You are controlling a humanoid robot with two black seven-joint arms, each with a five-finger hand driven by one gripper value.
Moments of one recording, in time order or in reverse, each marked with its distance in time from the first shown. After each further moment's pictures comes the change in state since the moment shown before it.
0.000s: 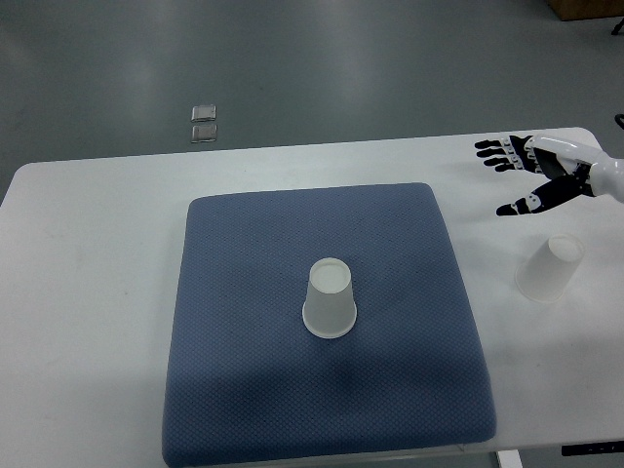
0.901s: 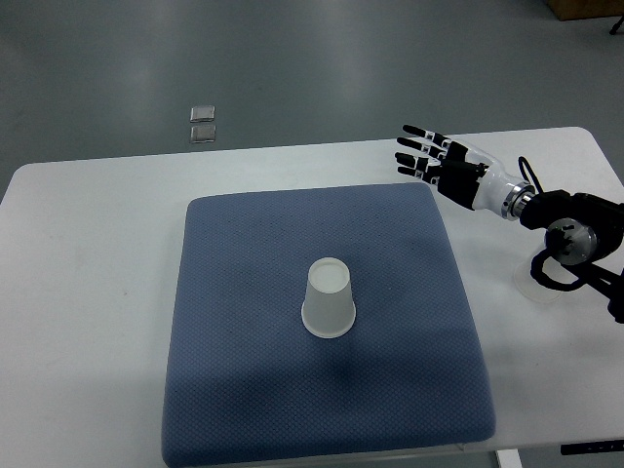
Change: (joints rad) left arm 0.000 0.000 0.001 0.000 0.000 0.000 0.000; right arm -0.003 0.353 -0.013 -0.018 0.902 -0.170 -0.266
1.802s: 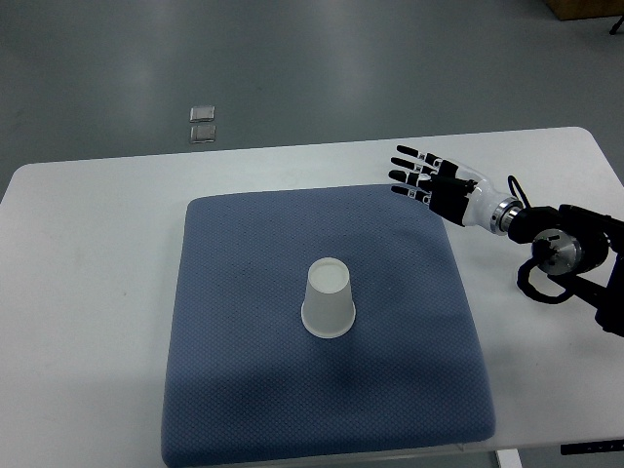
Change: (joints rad) left arm 0.004 0.000 -0.002 -0.002 0.001 0.000 0.001; right arm -0.003 0.047 -0.053 -0.002 0.127 -0.056 -0.042
